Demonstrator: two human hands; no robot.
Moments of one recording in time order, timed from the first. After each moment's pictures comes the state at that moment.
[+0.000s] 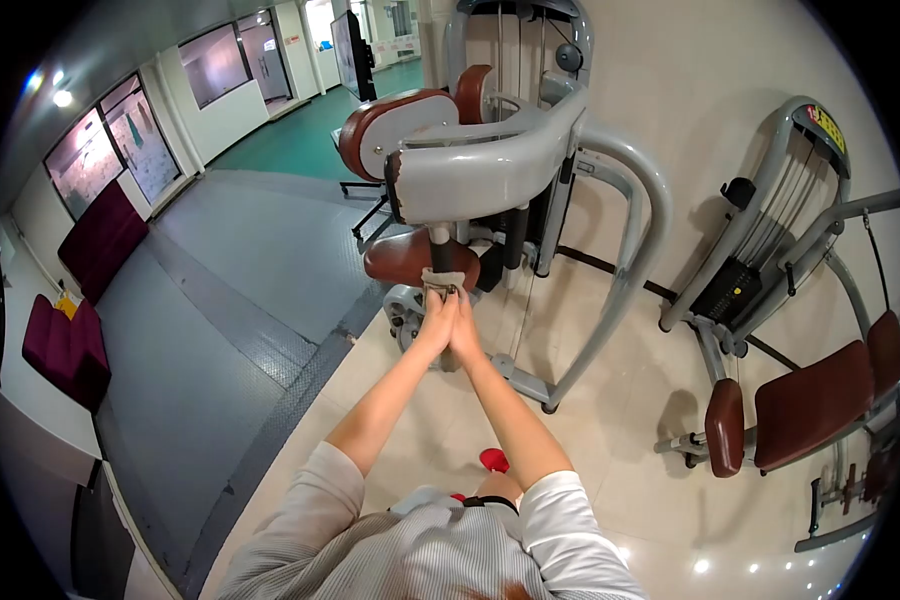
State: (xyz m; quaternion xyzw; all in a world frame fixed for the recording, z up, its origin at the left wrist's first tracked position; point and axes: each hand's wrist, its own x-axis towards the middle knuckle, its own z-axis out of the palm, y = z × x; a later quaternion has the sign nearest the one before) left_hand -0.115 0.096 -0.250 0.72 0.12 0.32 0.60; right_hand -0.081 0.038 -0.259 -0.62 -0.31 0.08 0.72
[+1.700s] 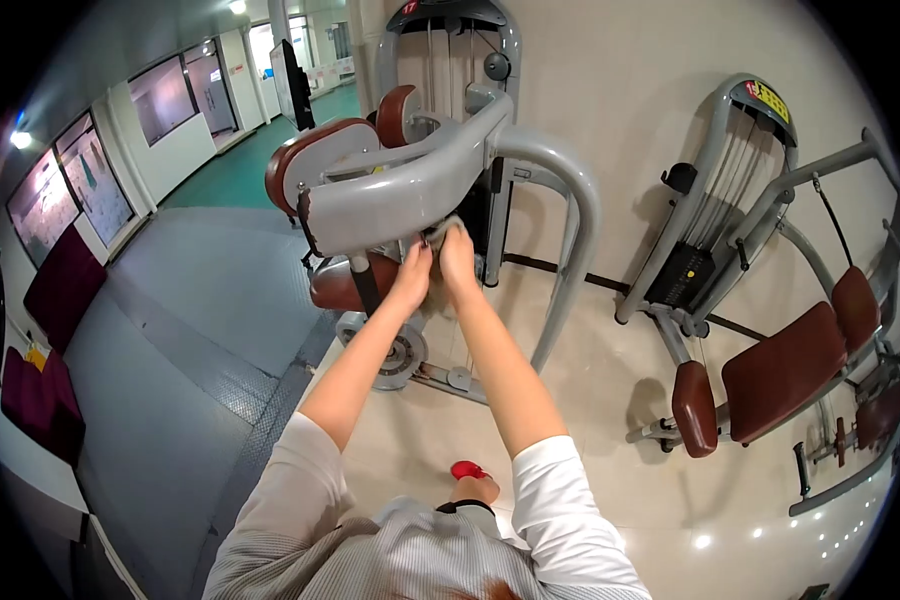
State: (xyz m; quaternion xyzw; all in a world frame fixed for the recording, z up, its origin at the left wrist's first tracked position) left_hand -0.035 0.070 -0.150 0.76 0.05 0.22 0.60; right_hand 0.023 -0.005 -0.126 -0.58 -0.19 0.07 0.79
